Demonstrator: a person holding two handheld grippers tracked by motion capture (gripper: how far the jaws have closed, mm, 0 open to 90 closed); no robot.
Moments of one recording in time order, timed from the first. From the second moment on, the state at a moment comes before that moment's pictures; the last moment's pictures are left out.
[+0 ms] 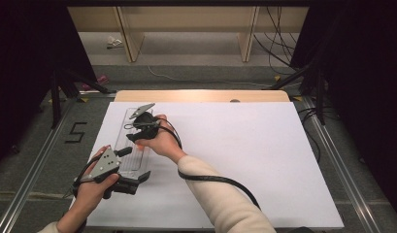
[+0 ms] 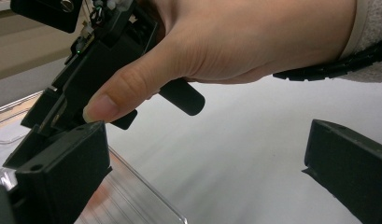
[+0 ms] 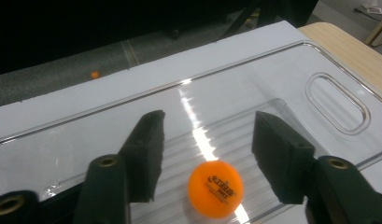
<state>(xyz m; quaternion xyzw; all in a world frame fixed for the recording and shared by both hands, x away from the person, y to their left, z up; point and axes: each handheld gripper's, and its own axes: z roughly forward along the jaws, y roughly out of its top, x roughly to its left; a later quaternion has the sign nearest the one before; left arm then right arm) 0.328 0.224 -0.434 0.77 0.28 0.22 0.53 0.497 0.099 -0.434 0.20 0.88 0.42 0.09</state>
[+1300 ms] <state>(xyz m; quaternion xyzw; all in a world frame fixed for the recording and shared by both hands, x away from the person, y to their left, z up) 0.328 0.225 -0.434 0.76 0.28 0.22 0.53 0.494 0.036 -0.422 0.25 0.86 0.44 0.11</state>
